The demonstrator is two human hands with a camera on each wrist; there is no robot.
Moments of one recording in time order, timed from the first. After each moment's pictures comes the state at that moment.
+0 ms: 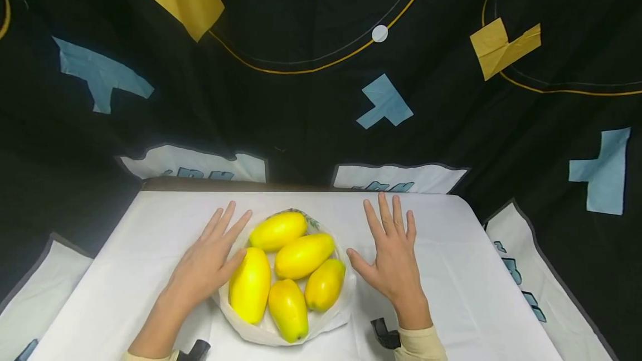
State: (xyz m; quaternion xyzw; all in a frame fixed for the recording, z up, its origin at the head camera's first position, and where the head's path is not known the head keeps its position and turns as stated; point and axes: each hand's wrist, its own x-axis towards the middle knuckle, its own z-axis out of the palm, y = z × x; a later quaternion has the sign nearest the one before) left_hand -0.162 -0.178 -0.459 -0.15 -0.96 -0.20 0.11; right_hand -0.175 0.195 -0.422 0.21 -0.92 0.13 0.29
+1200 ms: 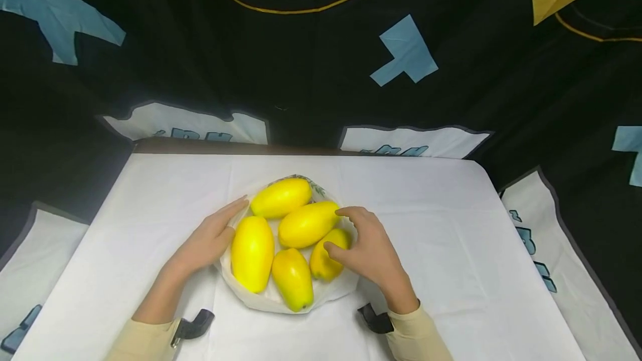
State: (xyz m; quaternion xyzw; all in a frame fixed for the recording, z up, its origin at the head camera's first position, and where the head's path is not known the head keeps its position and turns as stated) left_hand -0.181 -0.189 -0.494 -0.13 -0.89 -0.44 -0.06; right_hand -0.169 0.151 -0.441 0.17 -0.93 0.33 0.03
